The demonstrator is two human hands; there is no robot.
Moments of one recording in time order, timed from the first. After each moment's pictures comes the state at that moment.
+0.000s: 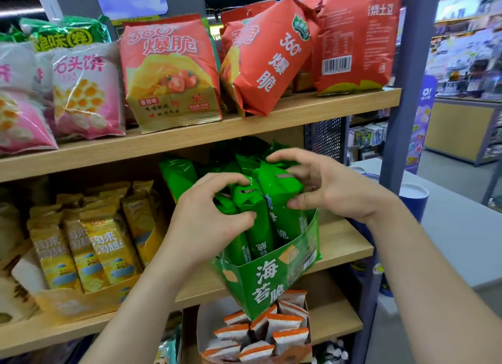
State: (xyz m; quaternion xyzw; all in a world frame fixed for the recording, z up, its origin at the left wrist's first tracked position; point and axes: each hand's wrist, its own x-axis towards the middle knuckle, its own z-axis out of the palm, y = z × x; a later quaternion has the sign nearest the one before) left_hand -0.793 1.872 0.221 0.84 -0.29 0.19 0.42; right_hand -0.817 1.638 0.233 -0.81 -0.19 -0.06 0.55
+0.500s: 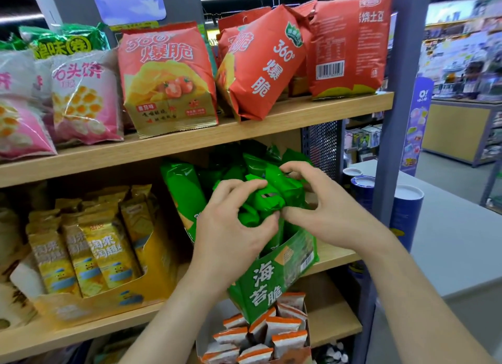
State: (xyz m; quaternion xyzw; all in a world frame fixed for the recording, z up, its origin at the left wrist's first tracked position) left_hand -0.811 1.839 0.201 0.81 -0.32 0.29 0.41; right_hand -0.836 1.656 0.209 -0.87 -0.11 -0.20 0.44
